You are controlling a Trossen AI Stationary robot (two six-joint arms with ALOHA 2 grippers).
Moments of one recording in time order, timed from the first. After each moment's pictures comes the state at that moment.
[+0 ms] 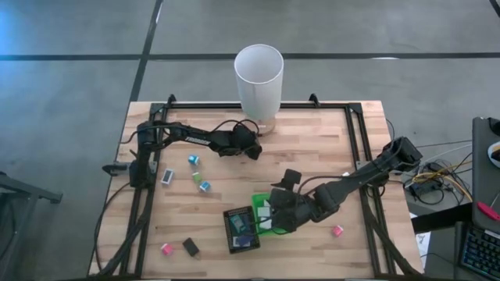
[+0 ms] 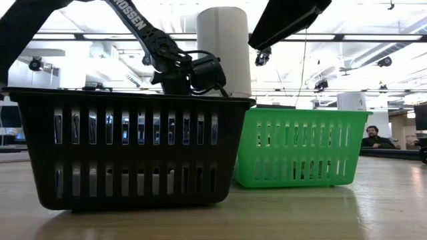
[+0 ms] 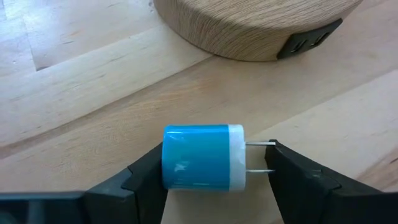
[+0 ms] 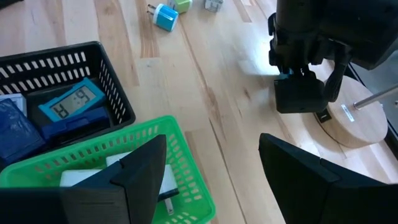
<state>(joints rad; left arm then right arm) 0.25 2.05 1.21 -0.34 -0.43 -0.82 0.48 1.71 1.32 -0.65 0.71 0.51</state>
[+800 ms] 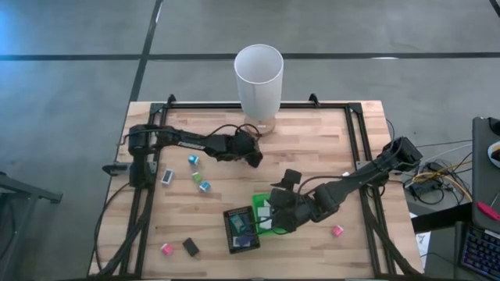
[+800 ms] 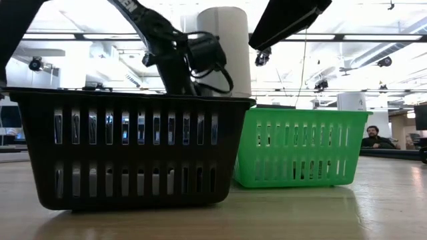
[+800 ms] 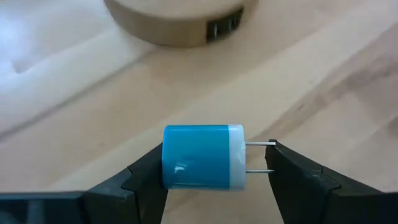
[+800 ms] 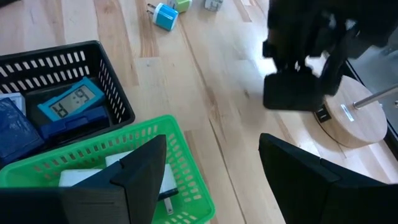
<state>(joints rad) 0.15 1.95 1.20 -0.38 -0.40 -0.77 0.48 1.71 1.32 -0.65 0.71 0.50</state>
